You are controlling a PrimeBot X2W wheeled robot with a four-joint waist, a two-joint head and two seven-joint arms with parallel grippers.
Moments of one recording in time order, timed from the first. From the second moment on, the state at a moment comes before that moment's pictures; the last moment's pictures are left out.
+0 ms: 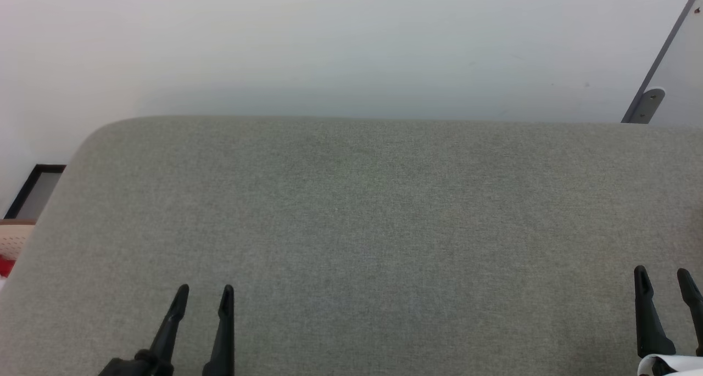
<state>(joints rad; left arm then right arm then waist) 0.16 0.12 -0.01 -0.05 -0.27 -0.13 -0.26 0.11 -0.21 -0.09 0.02 0.43 0.13 -0.24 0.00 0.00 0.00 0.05</state>
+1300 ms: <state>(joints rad) 0.10 0.11 -0.01 0.06 -0.65 -0.13 -0.18 0.08 -0.16 -0.08 0.10 0.73 0.13 -0.16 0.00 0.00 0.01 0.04</state>
